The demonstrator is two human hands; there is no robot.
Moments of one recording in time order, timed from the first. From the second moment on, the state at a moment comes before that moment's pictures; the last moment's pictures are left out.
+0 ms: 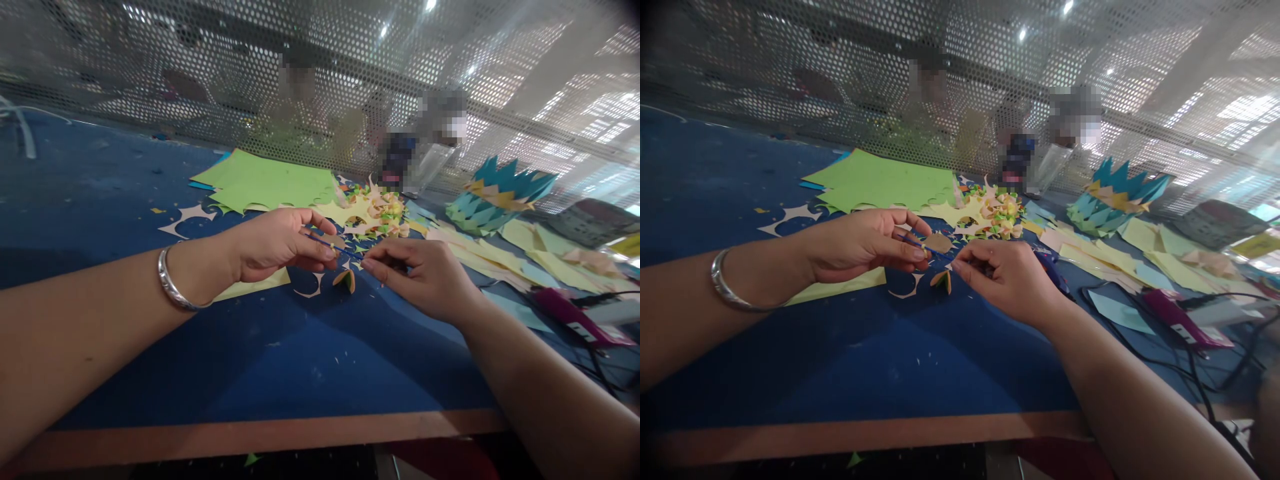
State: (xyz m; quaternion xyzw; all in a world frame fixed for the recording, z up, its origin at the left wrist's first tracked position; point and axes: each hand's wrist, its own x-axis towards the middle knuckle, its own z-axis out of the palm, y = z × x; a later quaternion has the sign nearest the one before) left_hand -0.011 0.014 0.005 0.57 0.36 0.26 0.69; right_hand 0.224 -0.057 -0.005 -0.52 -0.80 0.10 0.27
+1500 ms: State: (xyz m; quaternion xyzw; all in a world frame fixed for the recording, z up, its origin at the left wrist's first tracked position) left_hand -0.014 0.021 0.007 0.55 0.37 0.34 0.66; right_hand 0.236 -0.043 -0.008 -0.62 -0.78 0.05 0.11
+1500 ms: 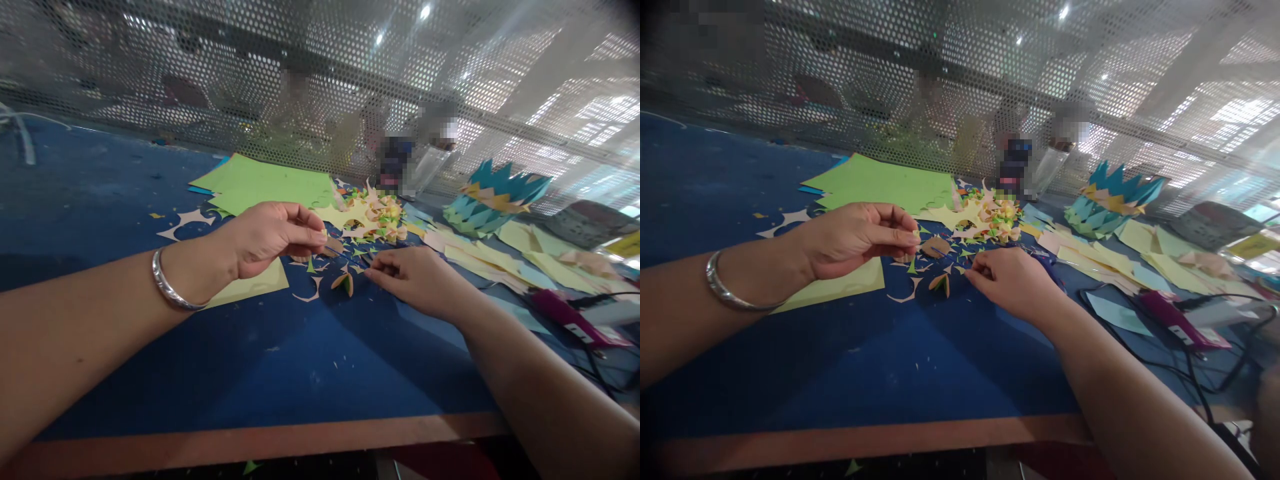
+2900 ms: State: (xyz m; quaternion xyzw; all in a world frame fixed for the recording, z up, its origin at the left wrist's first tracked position) left_hand -0.004 -0.001 0.005 0.65 0.35 0.20 0.64; right_hand 0.209 -0.060 -0.010 -0.44 -0.83 0.11 0.33
